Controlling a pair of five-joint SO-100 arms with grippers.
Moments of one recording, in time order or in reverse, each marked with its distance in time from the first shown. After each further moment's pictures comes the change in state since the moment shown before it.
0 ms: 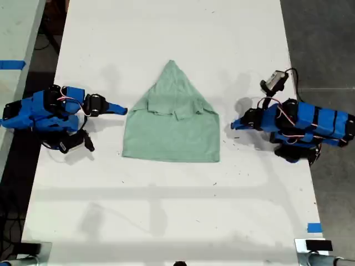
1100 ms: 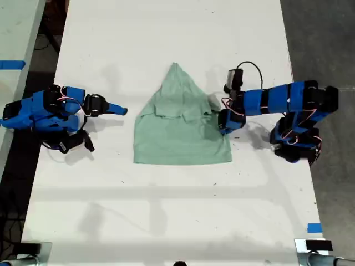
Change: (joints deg) arm 0 0.0 0.0 0.0 0.5 0.0; arm 1 -4.6 -71.8 -48.8 2.9 -1.3
